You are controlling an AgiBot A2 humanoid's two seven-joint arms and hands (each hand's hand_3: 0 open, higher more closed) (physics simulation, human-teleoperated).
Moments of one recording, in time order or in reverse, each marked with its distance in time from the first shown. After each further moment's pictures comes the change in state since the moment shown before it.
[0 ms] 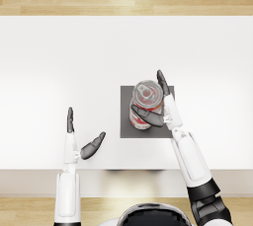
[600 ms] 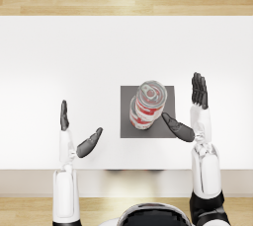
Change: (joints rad) left arm 0.055 0.008 -0.044 -0.187 0.000 0.000 0.000; right arm -0.018 -0.035 -0.241 0.438 0.000 -0.013 0.000
